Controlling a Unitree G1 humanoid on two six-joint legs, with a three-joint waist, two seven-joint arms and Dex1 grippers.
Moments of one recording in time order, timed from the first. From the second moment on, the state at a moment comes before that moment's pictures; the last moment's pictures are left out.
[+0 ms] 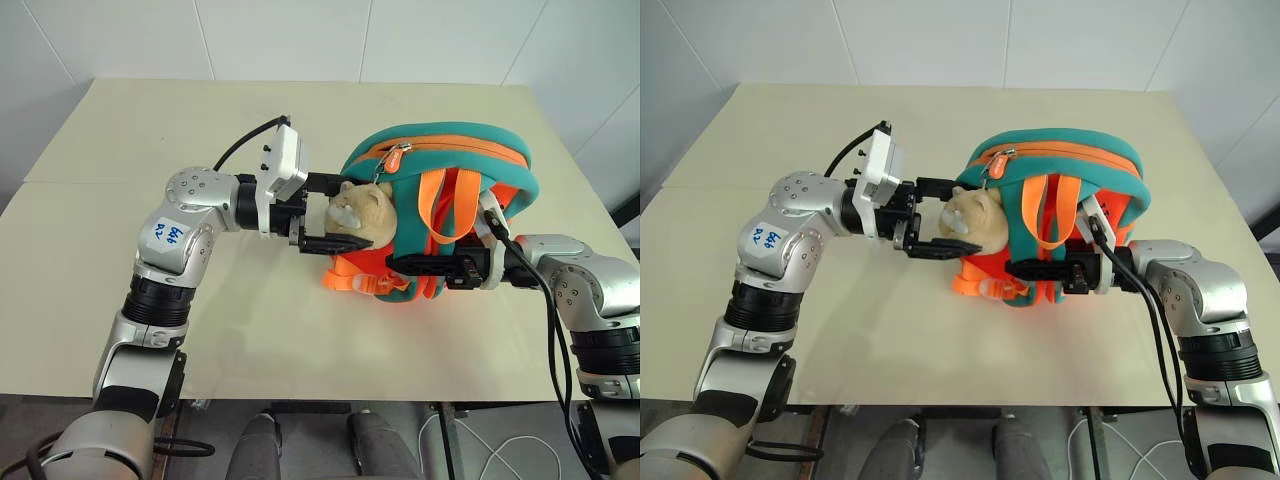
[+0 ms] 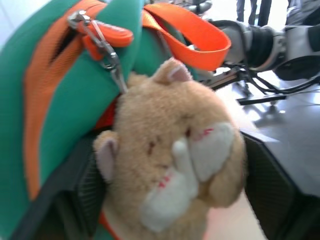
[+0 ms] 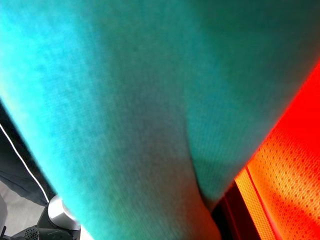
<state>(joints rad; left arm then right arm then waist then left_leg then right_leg) -0.89 0.44 -0.10 0.02 -0.42 0.40 -1.14 -0.59 -0.73 -0.01 -0.03 0.71 0.79 1.26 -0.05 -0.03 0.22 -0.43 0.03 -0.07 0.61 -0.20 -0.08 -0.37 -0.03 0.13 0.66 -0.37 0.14</state>
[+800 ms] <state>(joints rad) -1.05 0.54 -0.06 0.80 -0.23 0.00 -1.27 -0.47 -0.73 -0.09 -0.17 0.77 0.81 1.13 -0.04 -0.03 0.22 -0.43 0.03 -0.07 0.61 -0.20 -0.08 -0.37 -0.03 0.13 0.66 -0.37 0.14</state>
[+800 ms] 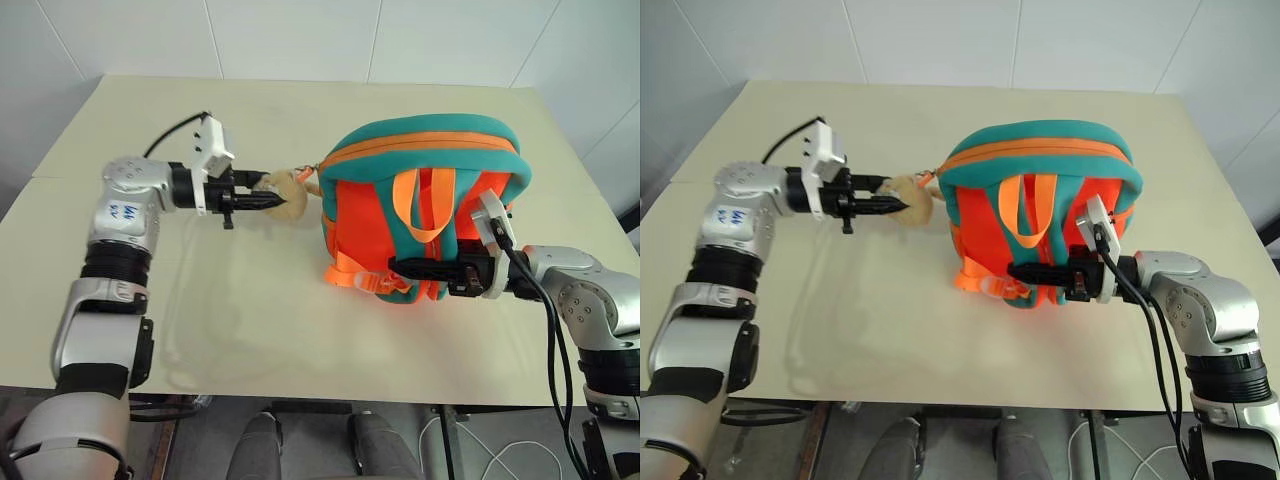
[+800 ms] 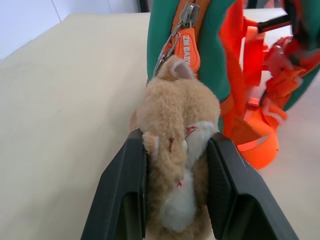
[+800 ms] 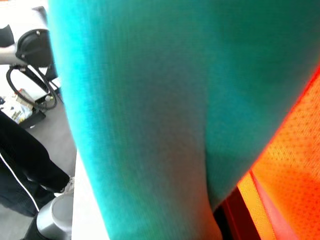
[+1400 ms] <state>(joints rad) -0.92 0.47 -0.08 0.76 -0.16 -0.04 -1.28 -0.39 -0.70 -0.13 -0.24 0.81 0.80 1.02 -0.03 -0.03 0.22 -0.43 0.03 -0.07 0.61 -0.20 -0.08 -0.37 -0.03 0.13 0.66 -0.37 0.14</state>
